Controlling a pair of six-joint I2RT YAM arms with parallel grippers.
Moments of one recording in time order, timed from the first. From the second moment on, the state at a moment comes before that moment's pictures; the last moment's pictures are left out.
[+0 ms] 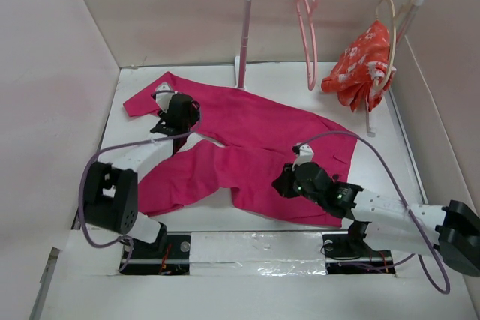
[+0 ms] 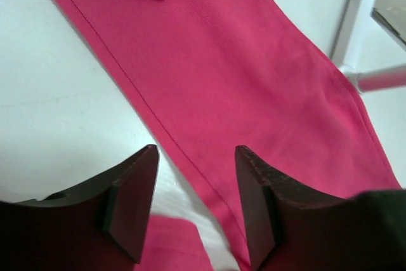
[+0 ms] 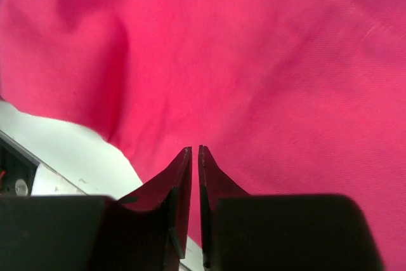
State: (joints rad) left arm -0.33 1.42 0.84 -0.02 -0.44 -0.78; right arm 0.96 0.97 0.42 -0.01 0.24 0.73
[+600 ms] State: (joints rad) left arm -0.14 1.95 1.24 -0.21 -0.37 -0.80; right arm 1.05 0.78 0.36 0.01 0.25 0.72
